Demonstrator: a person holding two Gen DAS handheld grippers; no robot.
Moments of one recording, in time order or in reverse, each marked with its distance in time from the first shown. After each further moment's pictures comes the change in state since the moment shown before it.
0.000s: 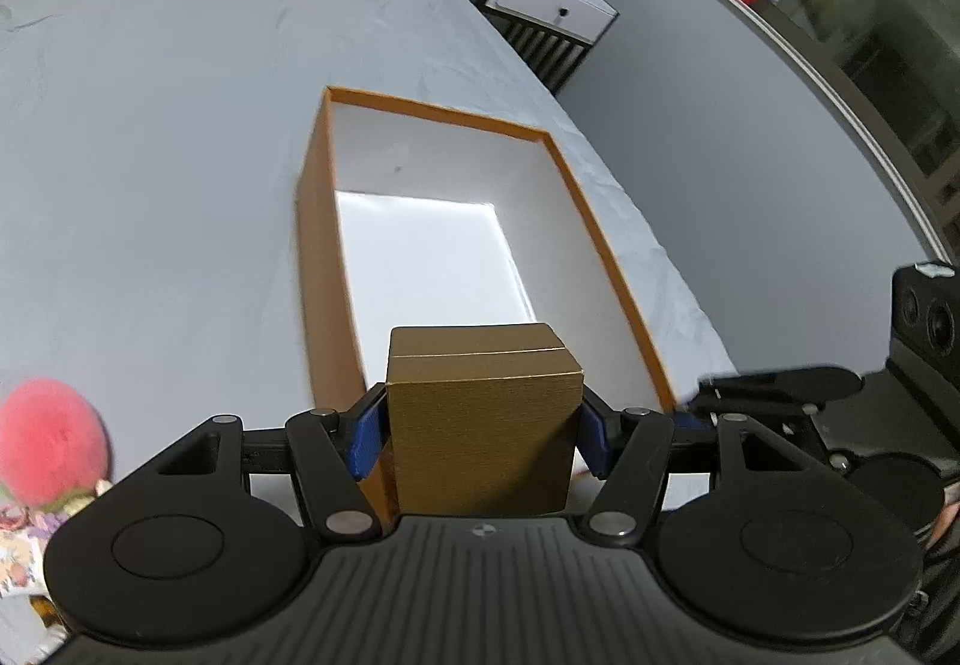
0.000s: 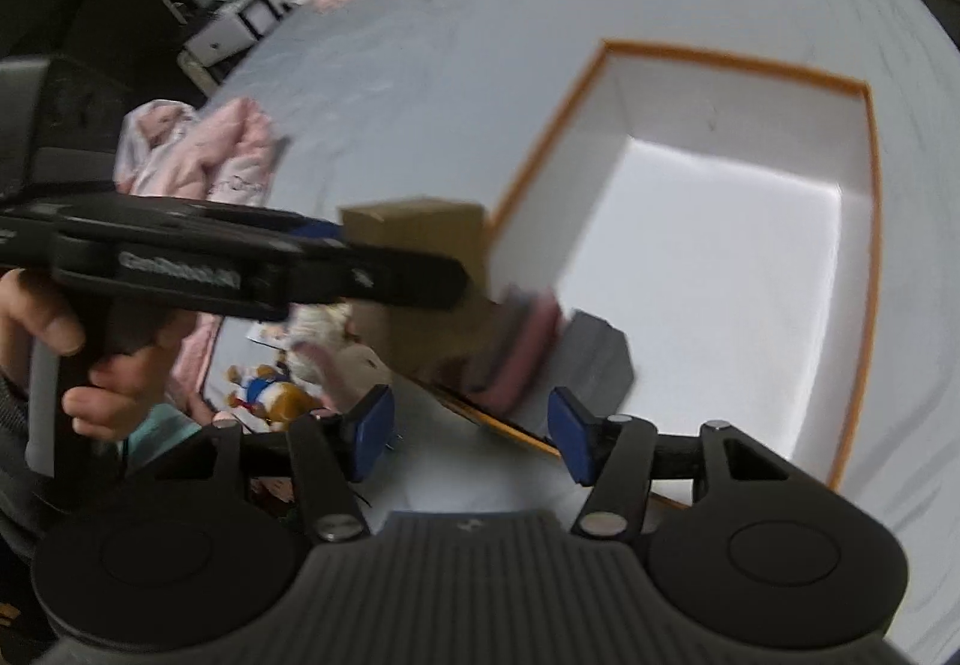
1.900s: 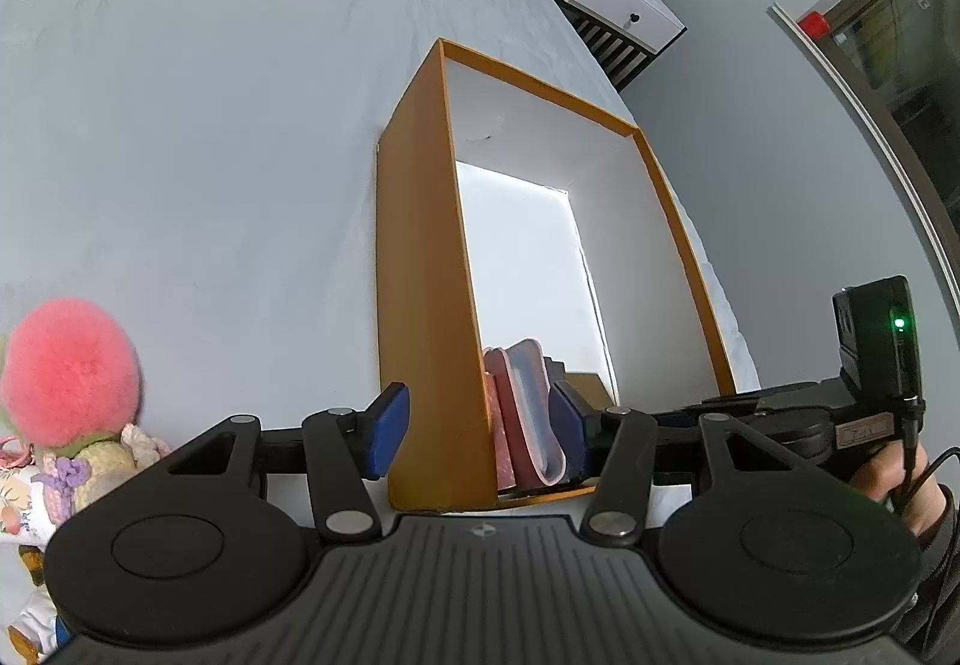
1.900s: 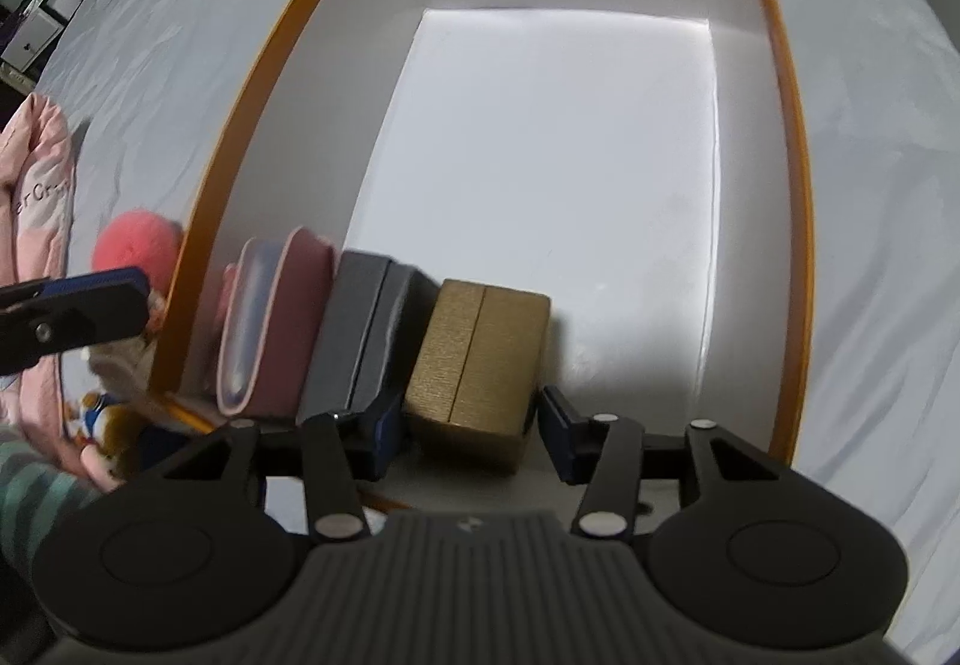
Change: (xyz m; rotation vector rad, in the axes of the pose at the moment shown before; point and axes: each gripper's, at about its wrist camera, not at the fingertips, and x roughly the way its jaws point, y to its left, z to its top) left arm 0.015 0.054 -0.013 -0.157 0.012 0.036; right arm 0.069 -0.073 0.003 0.267 0.260 -0.236
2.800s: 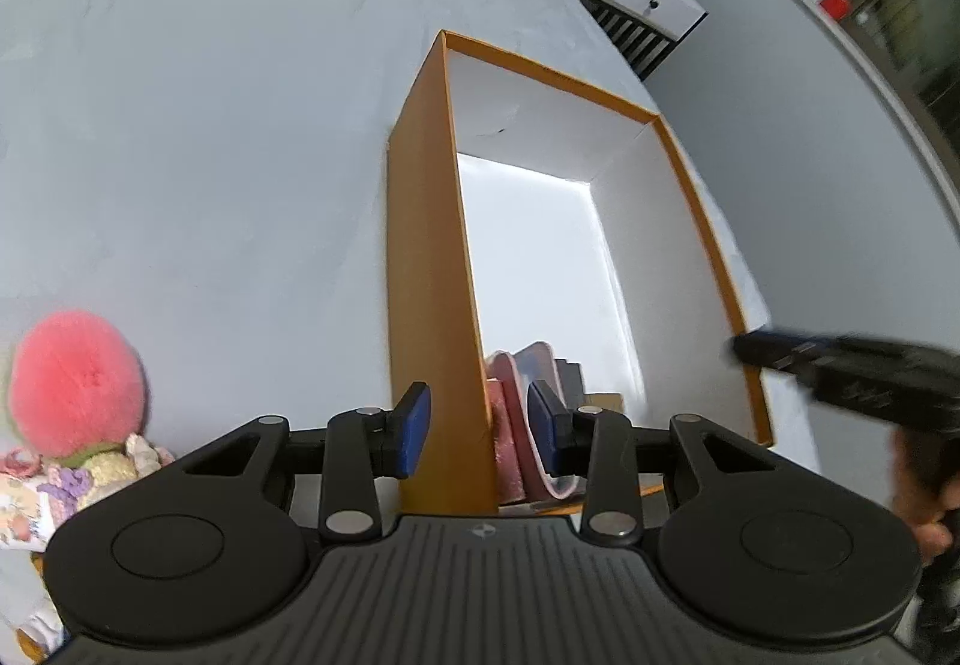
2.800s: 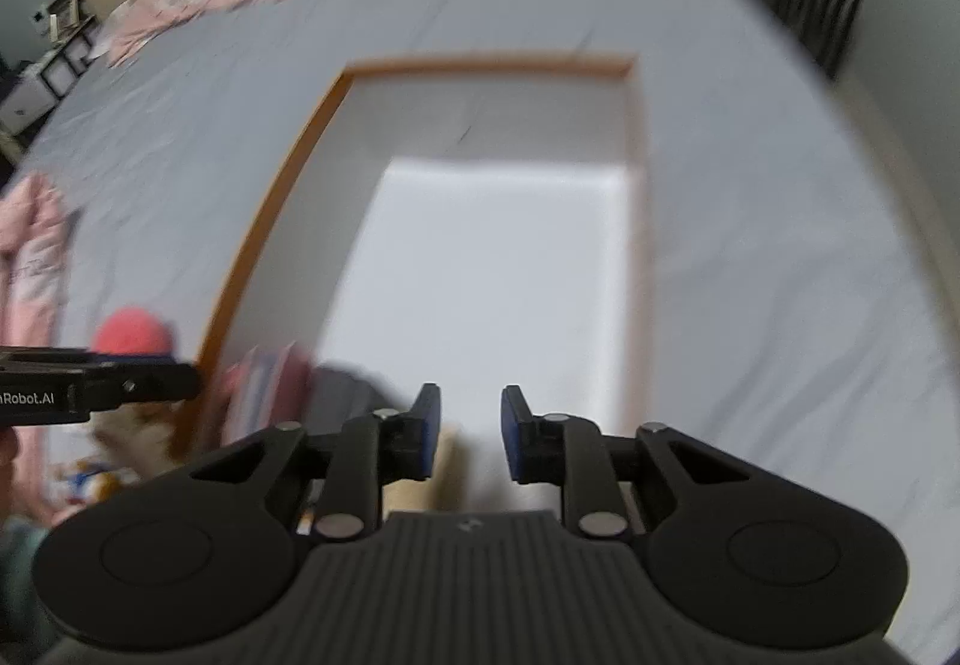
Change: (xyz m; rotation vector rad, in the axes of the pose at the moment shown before) left arm 0.014 -0.018 0.001 0.038 0.012 0.094; right arm -0.087 -0.002 -0.014 -0.045 -0.353 -0.210
